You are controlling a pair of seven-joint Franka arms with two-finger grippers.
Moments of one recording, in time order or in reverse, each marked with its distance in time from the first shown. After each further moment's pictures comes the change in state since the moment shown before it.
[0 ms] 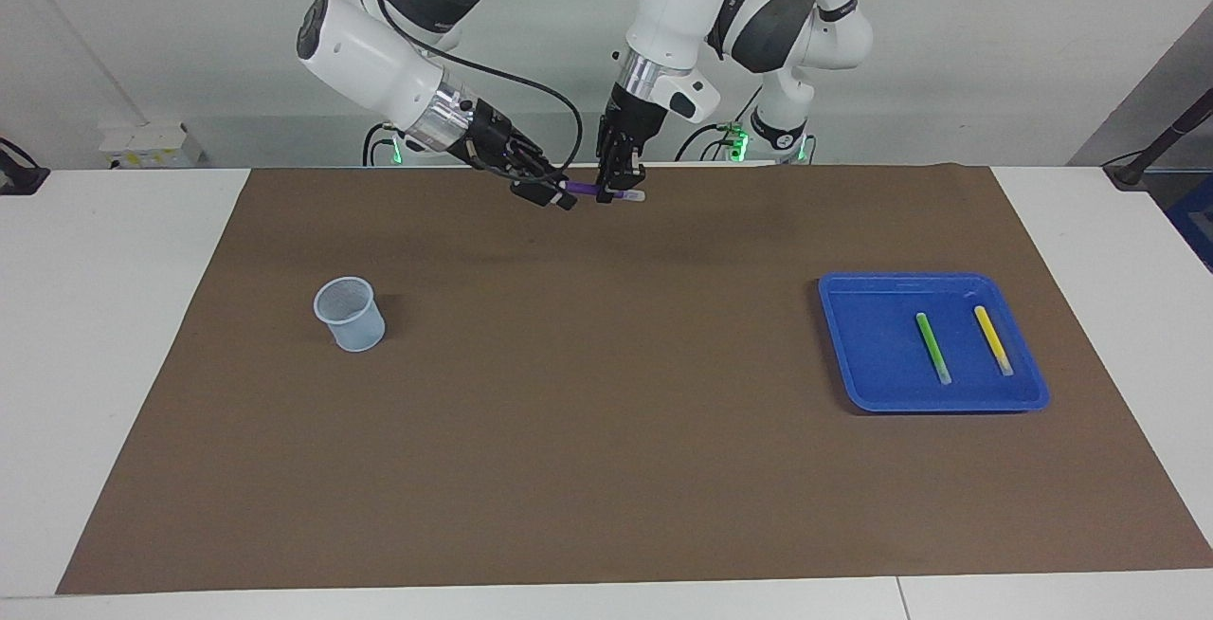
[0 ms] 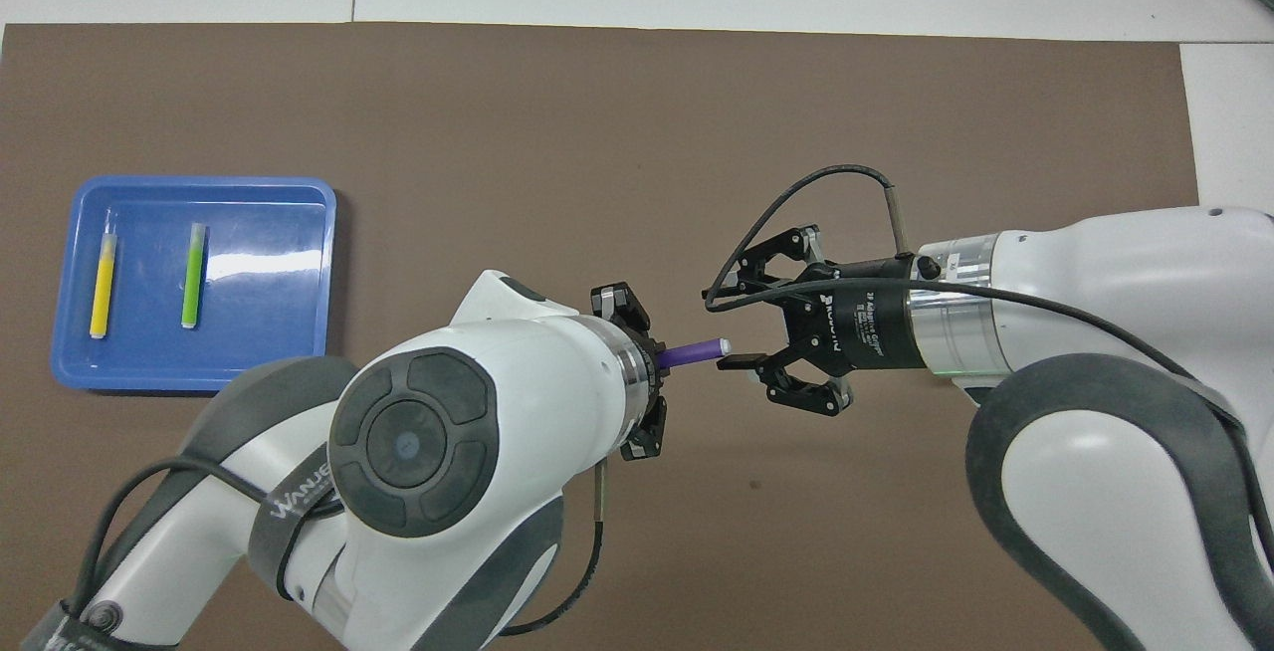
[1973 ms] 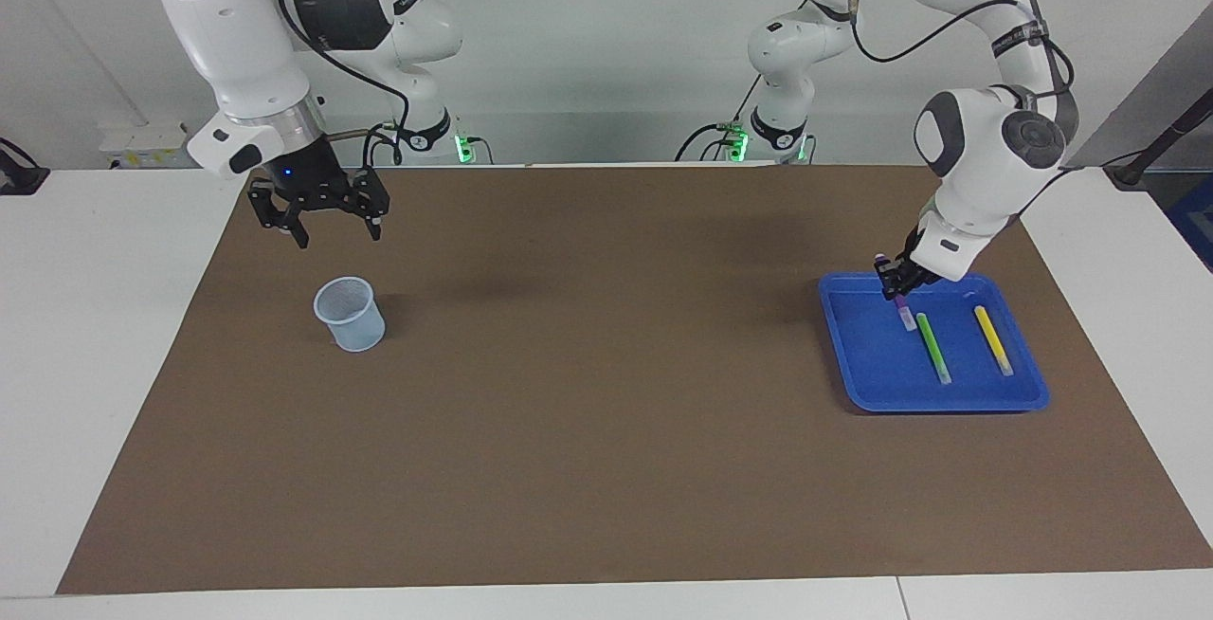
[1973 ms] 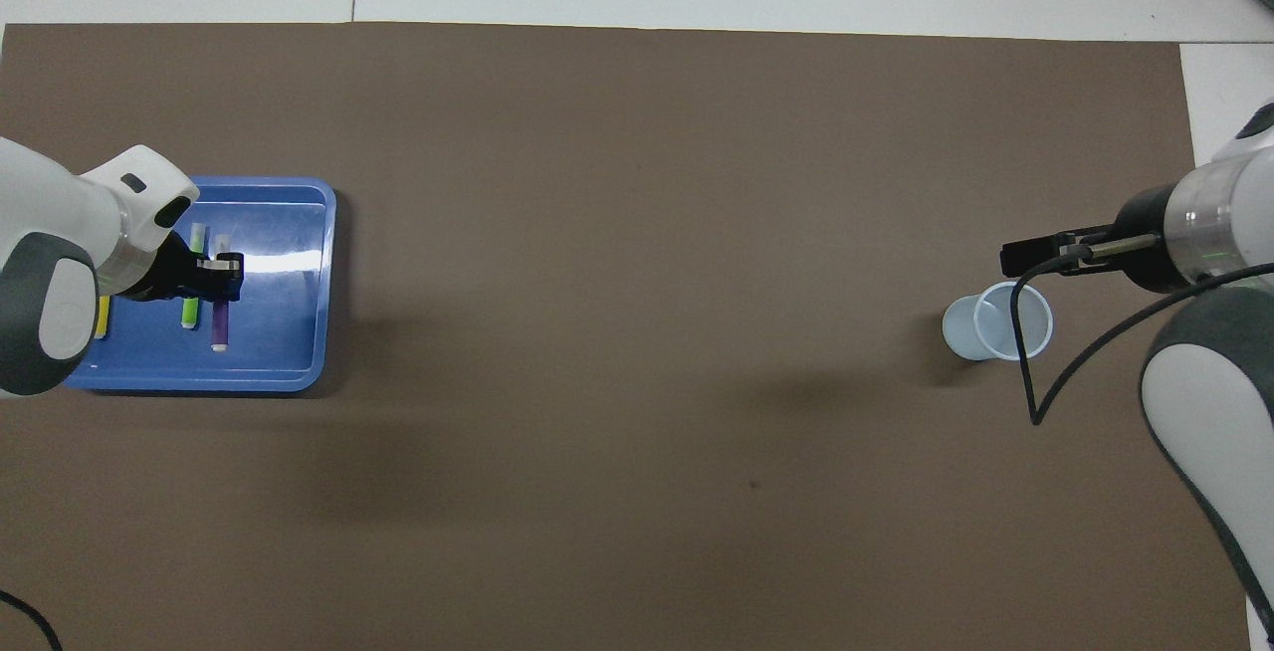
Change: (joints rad) left arm 0.695 0.176 0.034 -0.138 0.262 -0.053 2.268; right arm -0.259 0.037 -0.015 0.179 -0.815 -0.187 -1.290
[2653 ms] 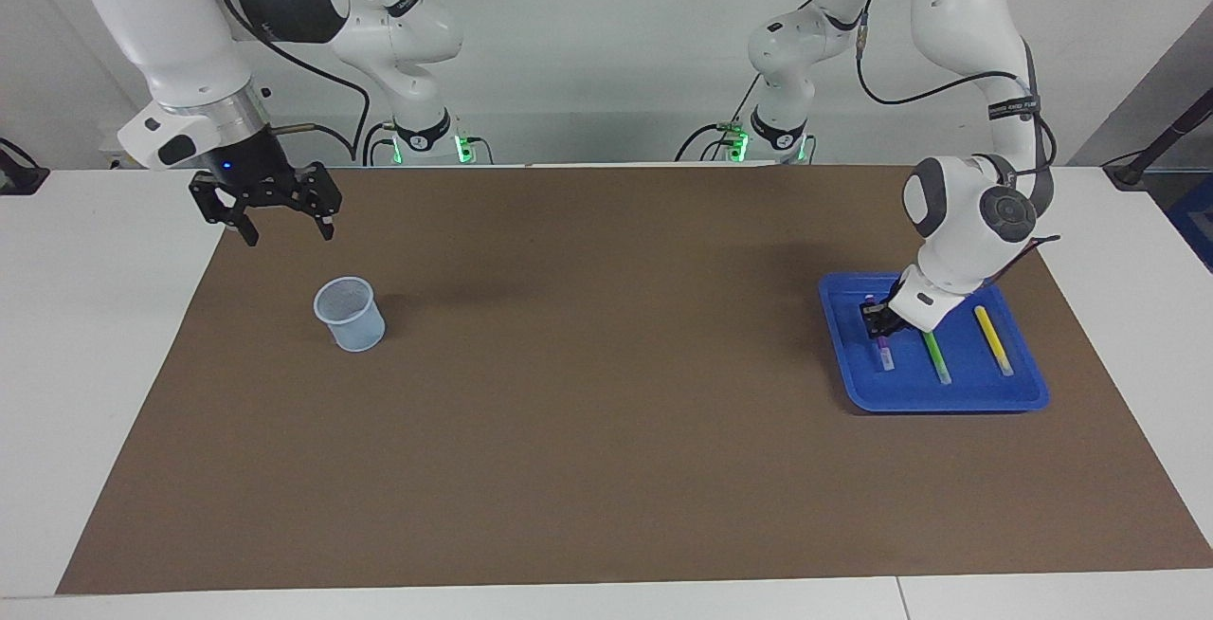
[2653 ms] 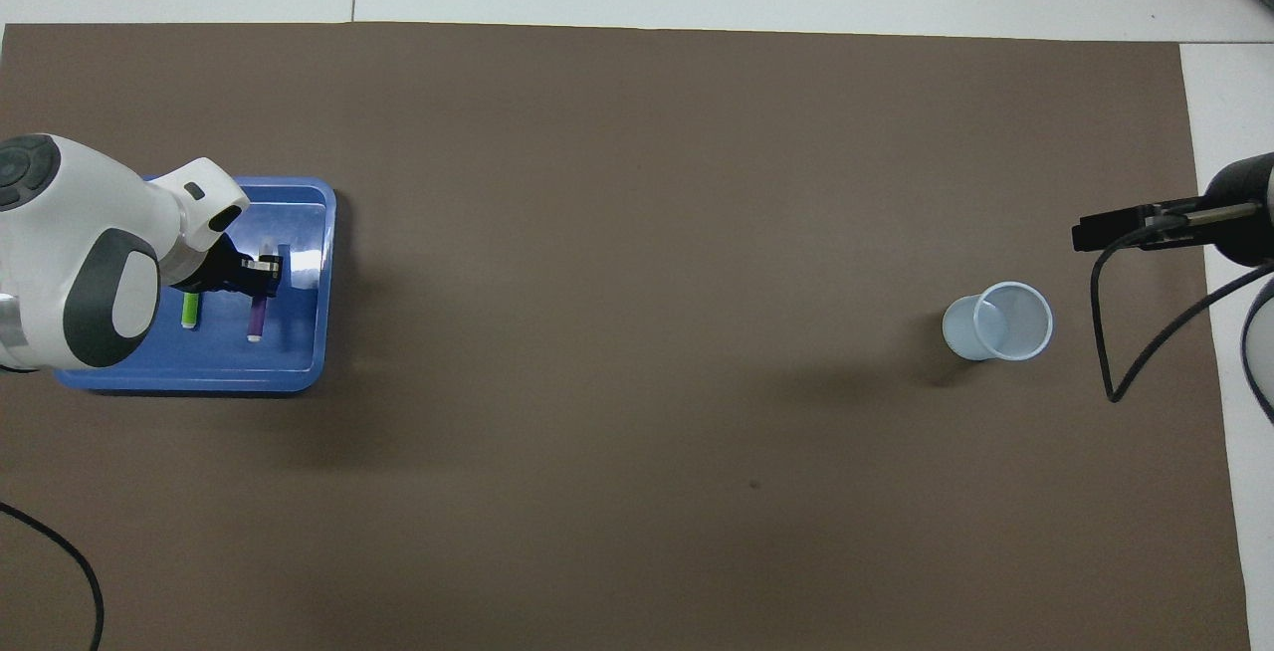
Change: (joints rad) left arm 0.001 0.148 -0.006 0.009 0.043 0.096 0.037; right arm -0.090 0.041 -0.001 0.088 -0.001 -0.042 -0.067
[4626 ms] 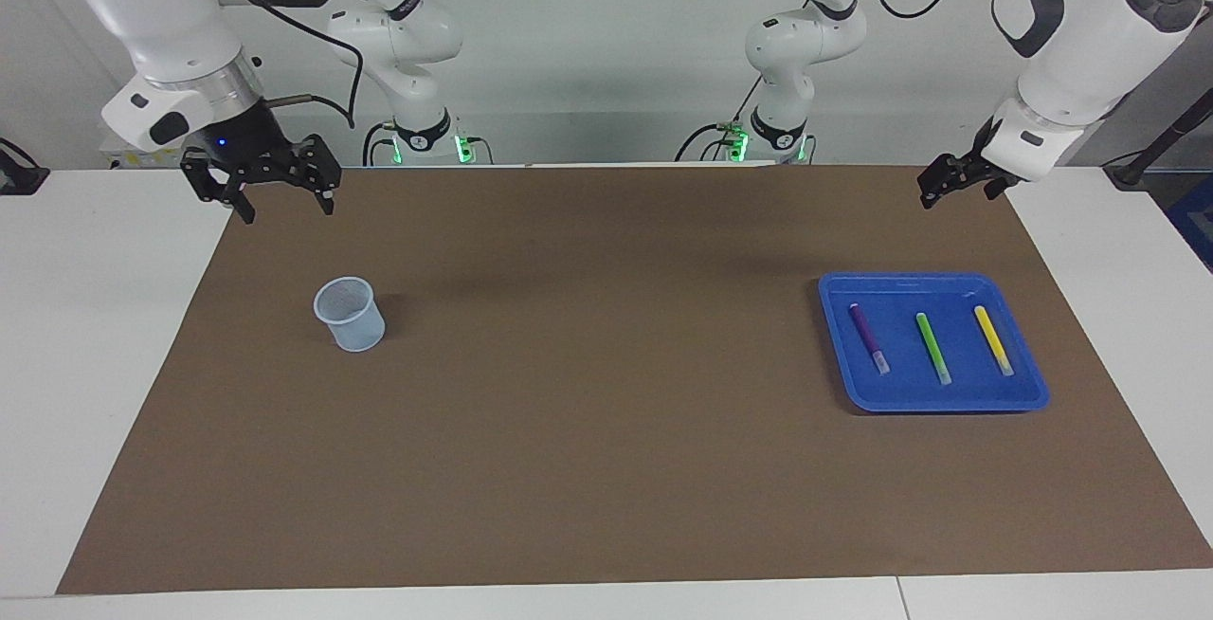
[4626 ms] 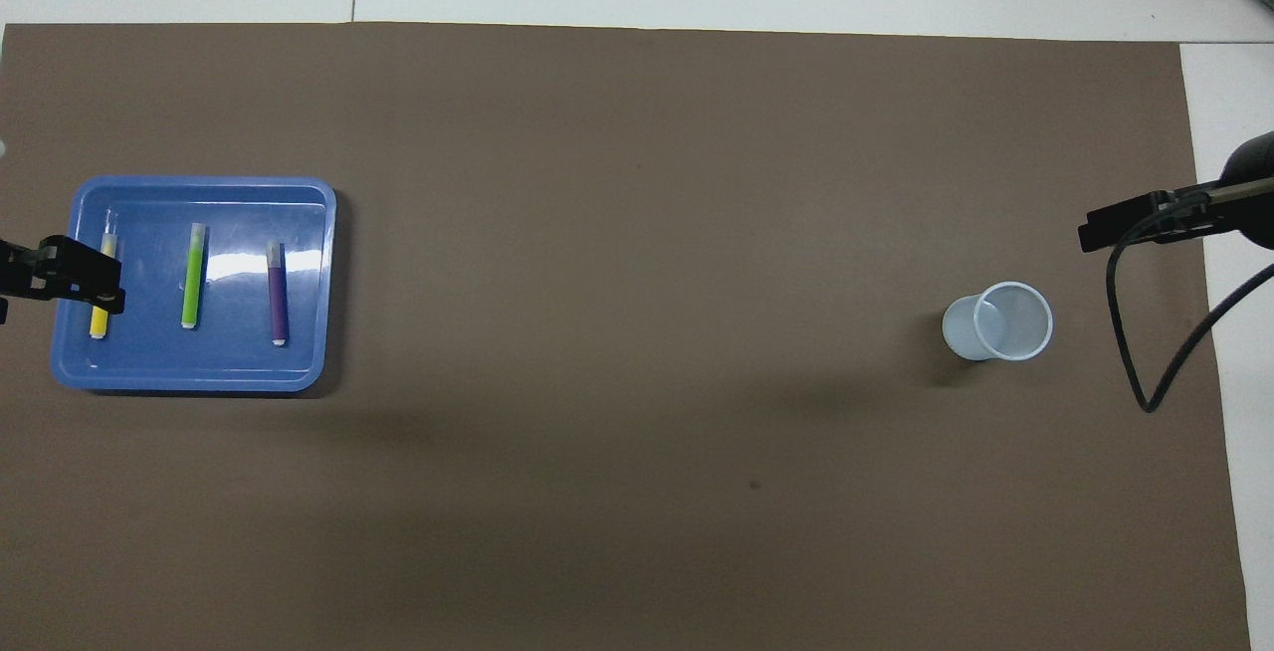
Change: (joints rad) left arm -0.264 -0.273 0.305 0.372 -0.076 -0.702 -0.001; right arm 0.031 0.070 0.012 0.205 0.000 -0.220 -0.002
